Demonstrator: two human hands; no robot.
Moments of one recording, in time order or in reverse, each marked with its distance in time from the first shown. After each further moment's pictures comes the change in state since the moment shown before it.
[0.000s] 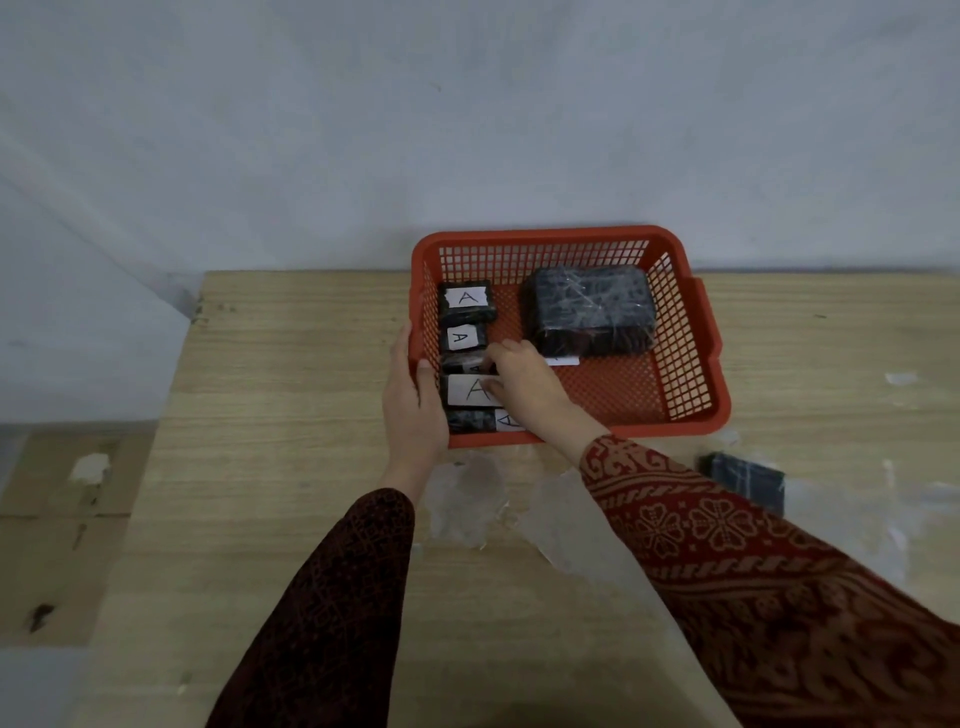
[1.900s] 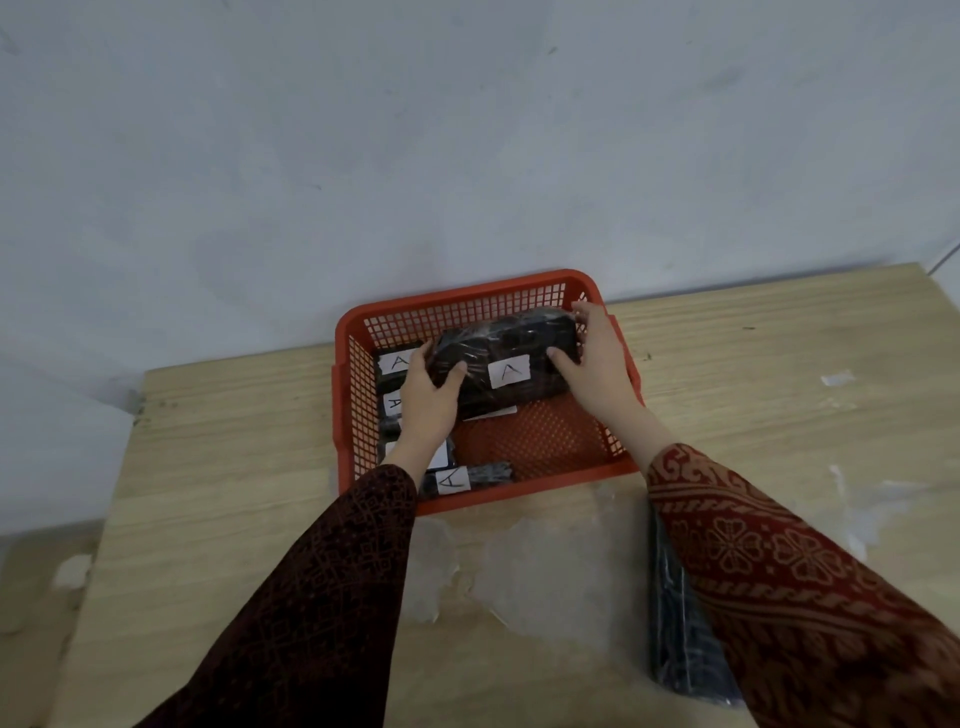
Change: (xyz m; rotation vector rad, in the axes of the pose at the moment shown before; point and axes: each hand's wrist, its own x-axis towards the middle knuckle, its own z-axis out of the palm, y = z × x) left_hand 0.054 0.053 0.100 0.005 -0.276 -0.237; right_hand -0.019 0.131 -0.084 0.539 0.477 0.280
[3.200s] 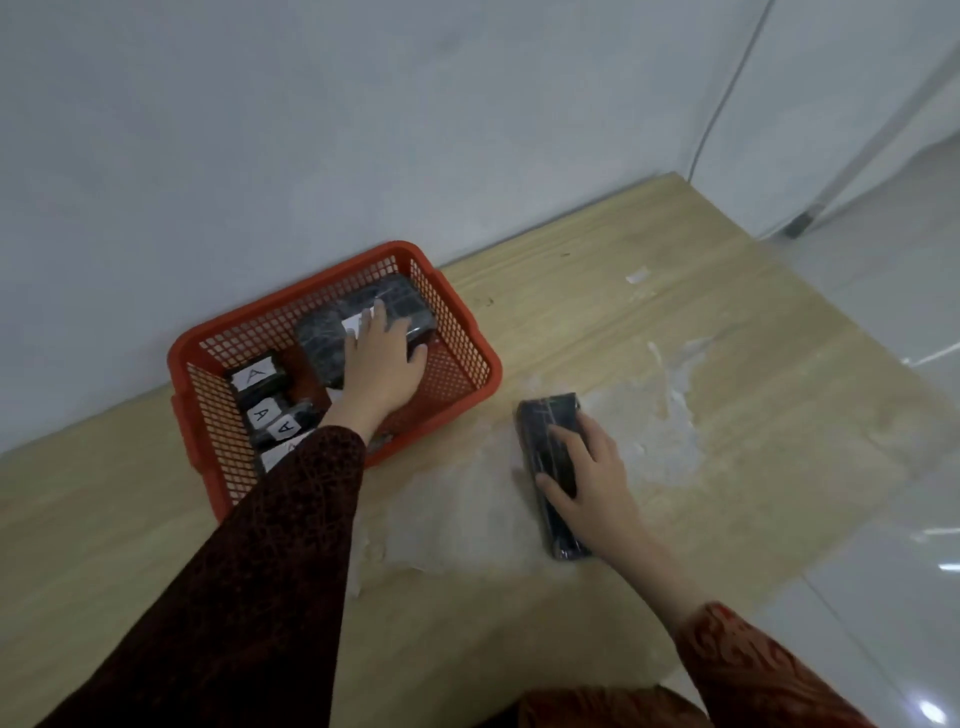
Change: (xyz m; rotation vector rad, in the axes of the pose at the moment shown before) left_hand -0.053 0.058 0.067 0.982 -0.401 0.495; right_hand -0.245 0.044 -0.077 -0.324 -0.011 0.299
